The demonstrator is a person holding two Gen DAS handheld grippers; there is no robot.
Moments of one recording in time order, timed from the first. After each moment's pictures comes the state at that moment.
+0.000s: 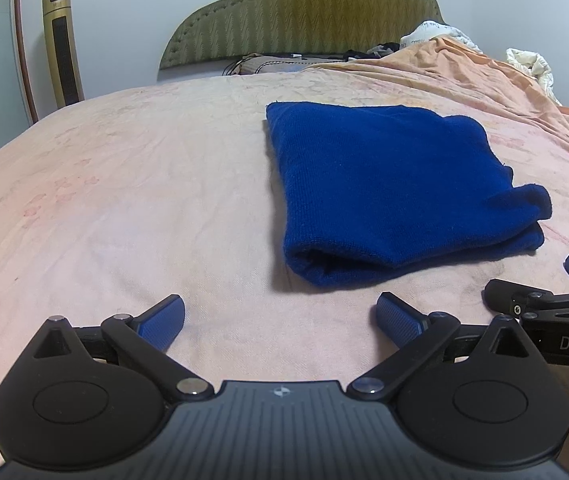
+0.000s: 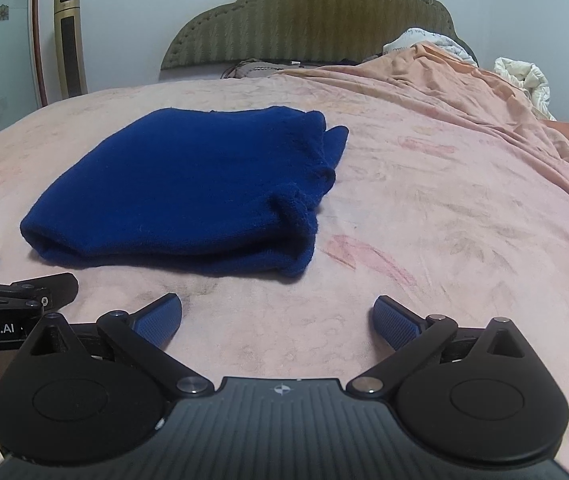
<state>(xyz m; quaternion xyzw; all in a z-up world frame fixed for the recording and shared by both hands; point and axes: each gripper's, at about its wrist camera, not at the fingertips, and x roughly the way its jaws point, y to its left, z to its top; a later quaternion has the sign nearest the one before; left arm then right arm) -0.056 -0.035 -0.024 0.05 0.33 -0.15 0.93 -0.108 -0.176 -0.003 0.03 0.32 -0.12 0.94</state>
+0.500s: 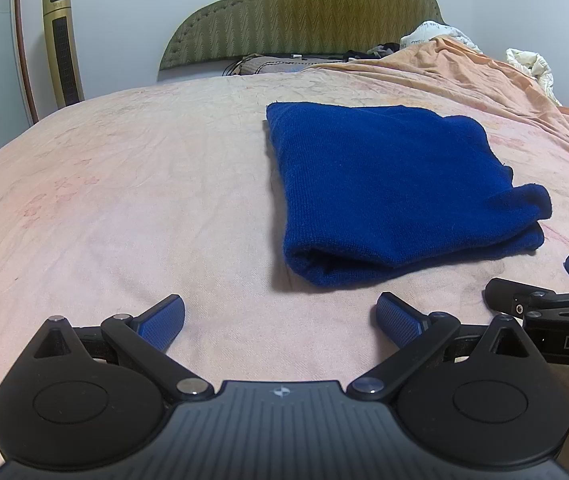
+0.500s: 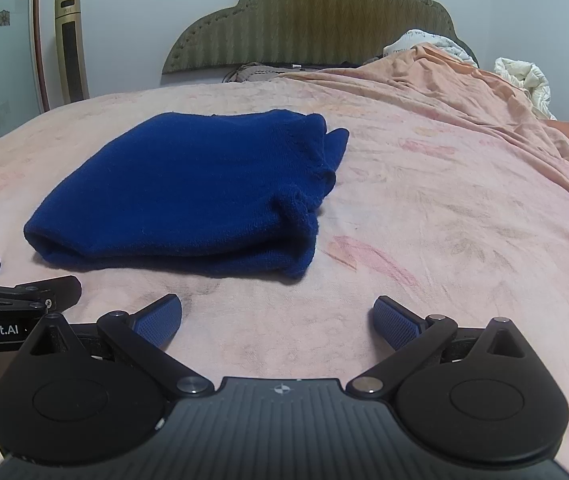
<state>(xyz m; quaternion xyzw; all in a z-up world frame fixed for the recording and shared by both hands) -0.056 -0.035 -0.024 0.05 0.33 -0.15 0.93 -0.108 -0.174 -0.003 0.04 0.32 -0.12 0.94</state>
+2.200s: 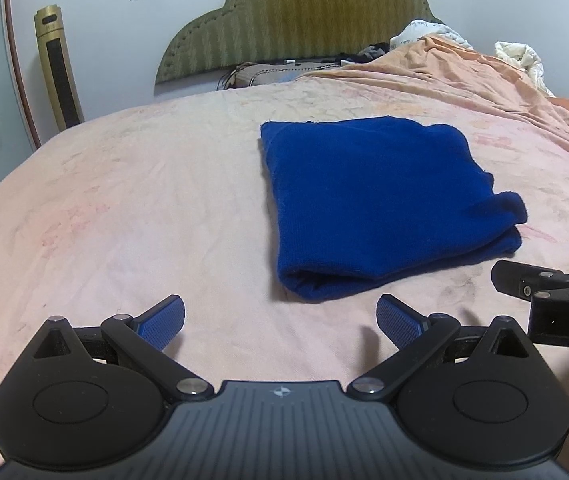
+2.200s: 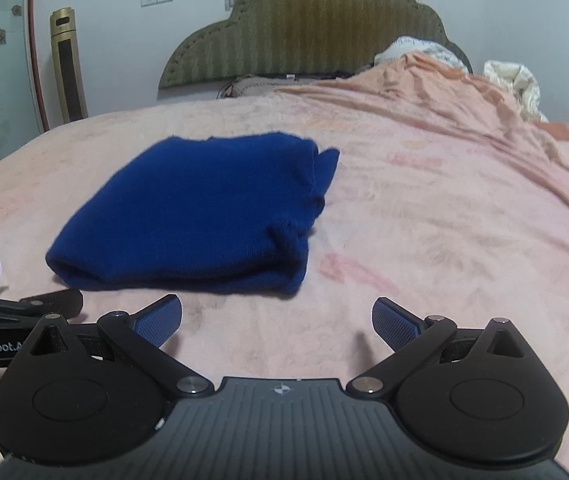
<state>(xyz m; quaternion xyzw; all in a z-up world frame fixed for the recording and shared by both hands) -0.071 -0.037 0.004 0.08 0.32 -0.15 0.93 -0.128 -0.172 0.027 0.05 0.30 -0.12 0.94</state>
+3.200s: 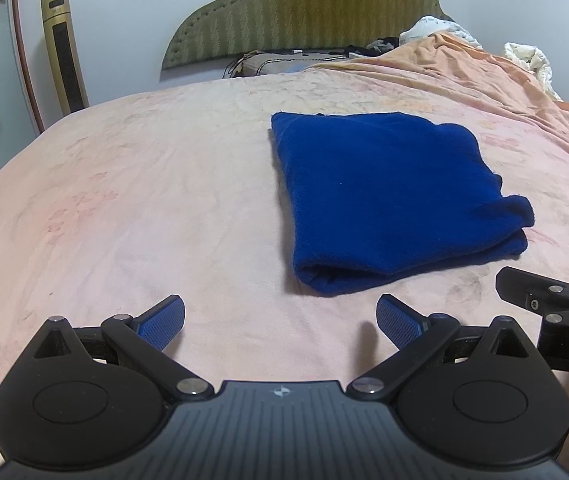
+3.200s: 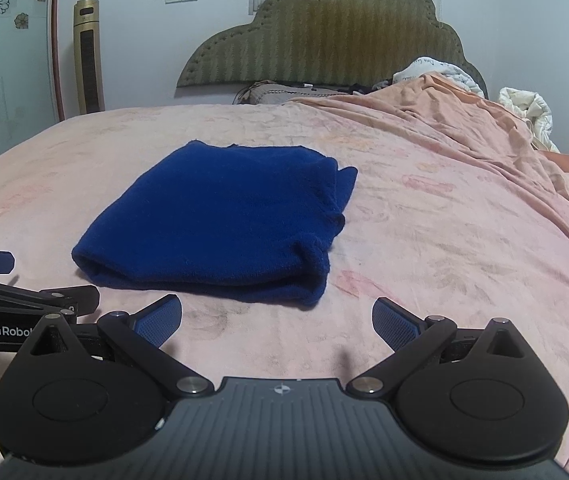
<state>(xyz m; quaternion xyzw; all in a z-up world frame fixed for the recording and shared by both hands) -0.067 -0.031 0.007 0.07 0.34 -0.14 0.93 -0.129 -0.157 0.036 0.02 0.30 -0.10 0.95</state>
